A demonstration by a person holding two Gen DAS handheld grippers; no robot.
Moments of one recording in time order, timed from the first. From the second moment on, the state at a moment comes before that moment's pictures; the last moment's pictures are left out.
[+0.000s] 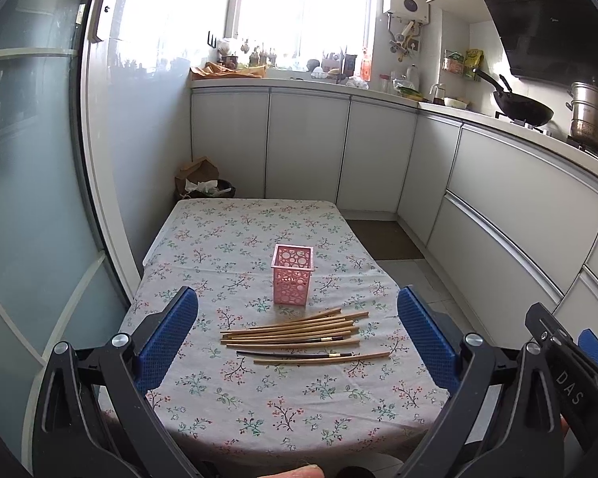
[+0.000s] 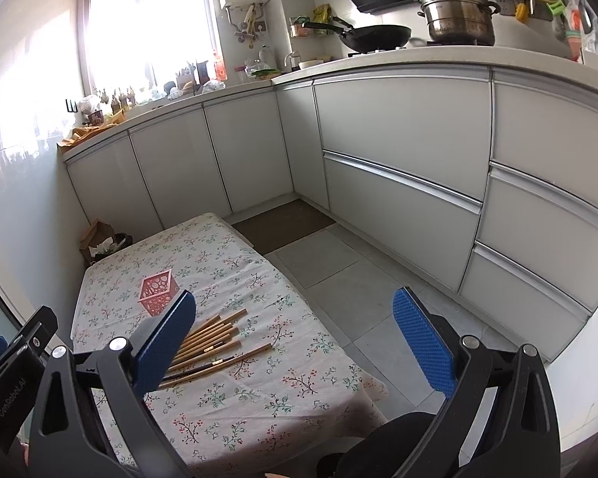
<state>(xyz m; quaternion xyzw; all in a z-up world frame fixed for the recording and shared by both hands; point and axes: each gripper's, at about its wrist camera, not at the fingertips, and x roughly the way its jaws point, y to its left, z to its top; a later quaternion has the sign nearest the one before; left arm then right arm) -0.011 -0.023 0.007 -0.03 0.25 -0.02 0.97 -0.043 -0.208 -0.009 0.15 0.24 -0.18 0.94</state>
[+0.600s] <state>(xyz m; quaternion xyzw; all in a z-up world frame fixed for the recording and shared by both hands) -0.007 -0.025 0.004 -0.03 0.25 -0.02 0.97 -0.038 -0.207 -0.010 0.15 0.24 -0.18 0.94</state>
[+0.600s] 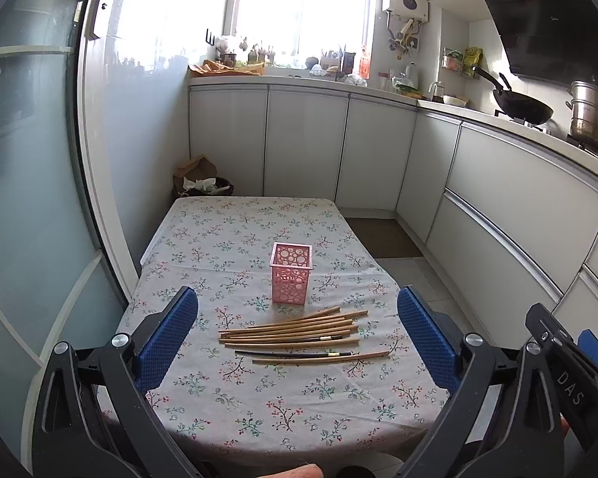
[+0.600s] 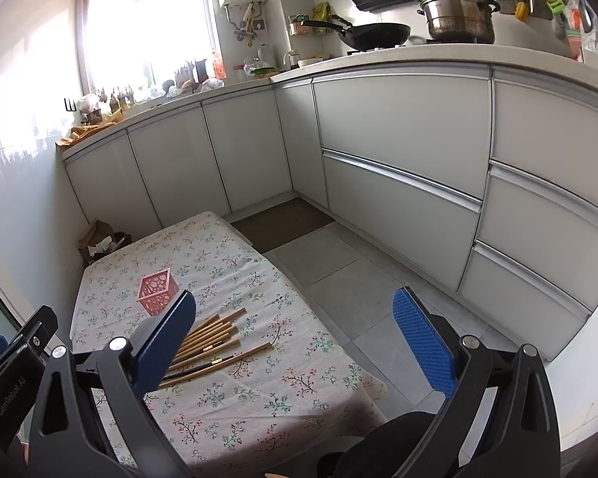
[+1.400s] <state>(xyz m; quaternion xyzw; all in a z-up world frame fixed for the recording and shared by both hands) -0.004 -0.023 0.001 -0.03 0.26 -0.02 0.97 -0.035 -0.208 -0.013 0.15 0.25 -0.18 0.94</state>
